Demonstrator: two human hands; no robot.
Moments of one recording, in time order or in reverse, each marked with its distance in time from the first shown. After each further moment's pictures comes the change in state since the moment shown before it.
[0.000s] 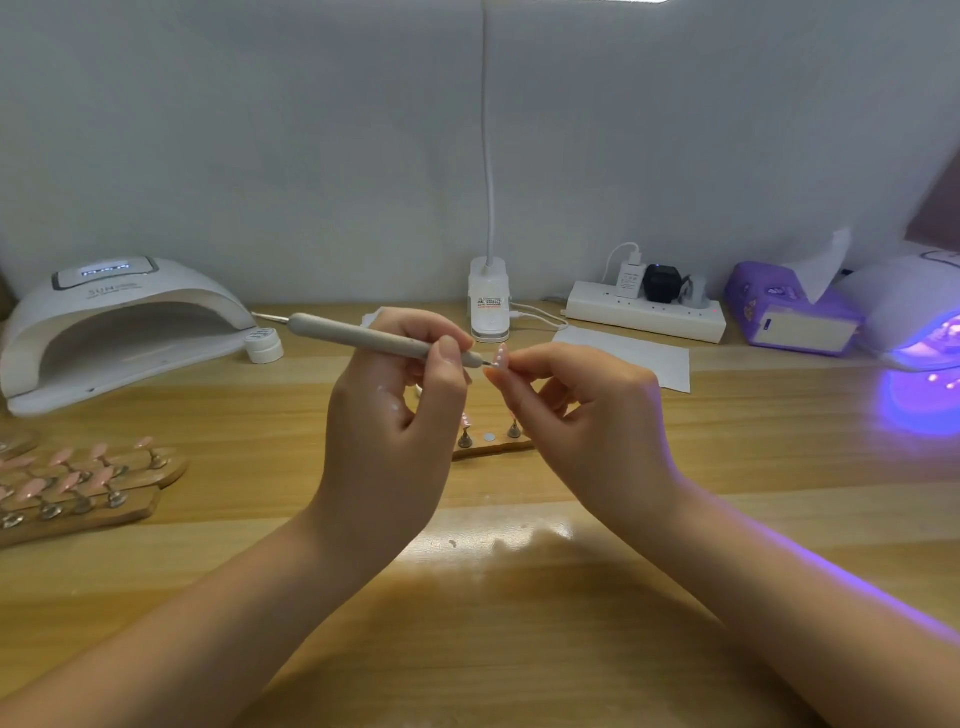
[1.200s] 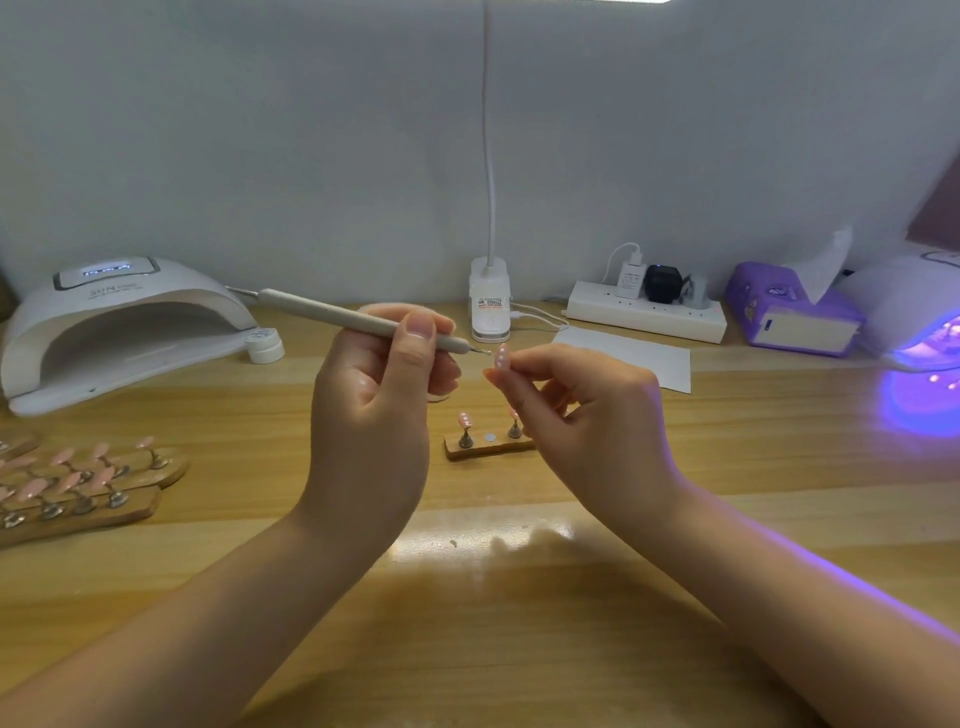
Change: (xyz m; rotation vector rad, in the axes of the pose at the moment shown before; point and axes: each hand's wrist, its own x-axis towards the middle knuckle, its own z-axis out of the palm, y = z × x) left_hand 0.004 0.000 -0.002 -0.228 0.097 -0.217; right_hand 0.000 0.000 0.000 0.014 0.001 0.019
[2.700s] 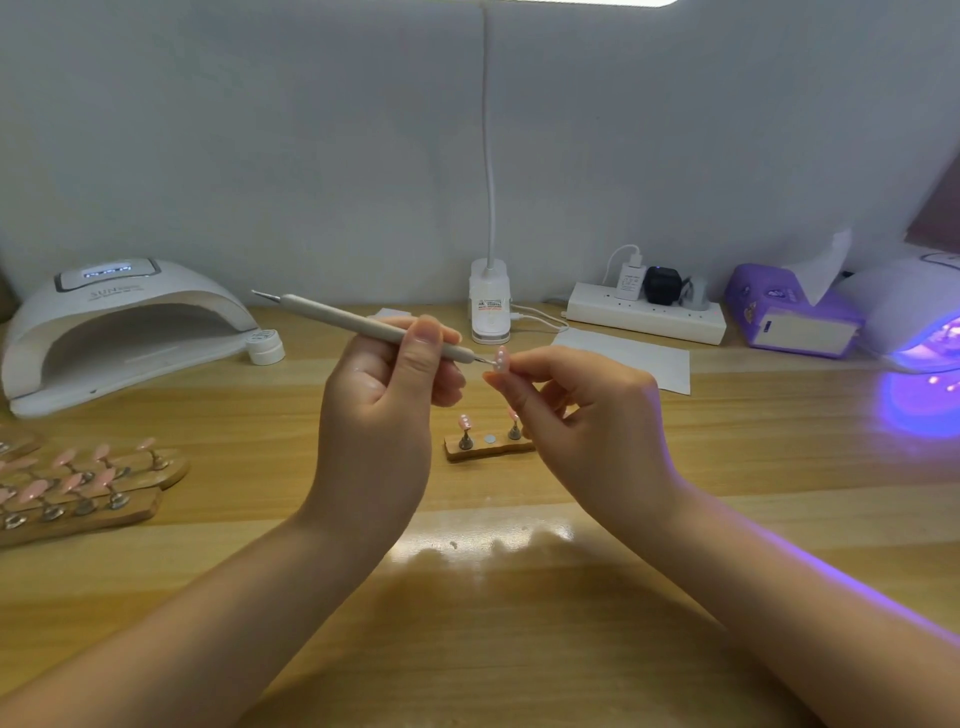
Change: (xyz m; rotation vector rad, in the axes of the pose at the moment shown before) left_hand 0.001 -0.009 0.000 -0.022 0.003 -0.084; right_hand 0.000 0.000 0.000 0.015 0.000 -0.015
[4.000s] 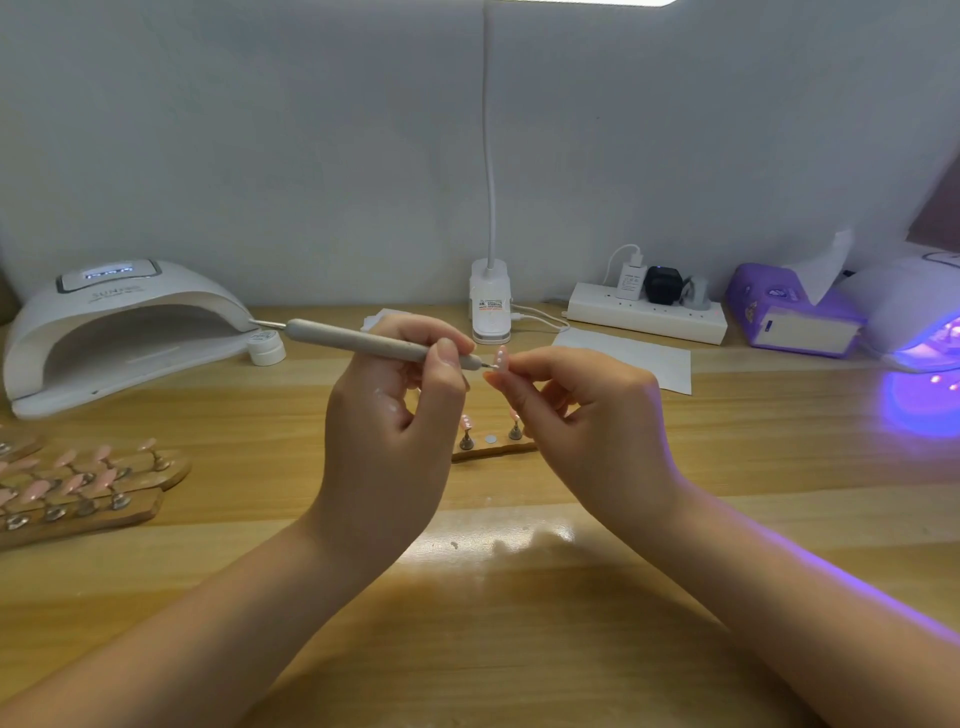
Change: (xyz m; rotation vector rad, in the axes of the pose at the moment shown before) left_hand -0.006 0.005 0.001 0.280 -0.062 0.293; right_hand 0.001 0.001 0.001 -0.042 0.005 -0.005
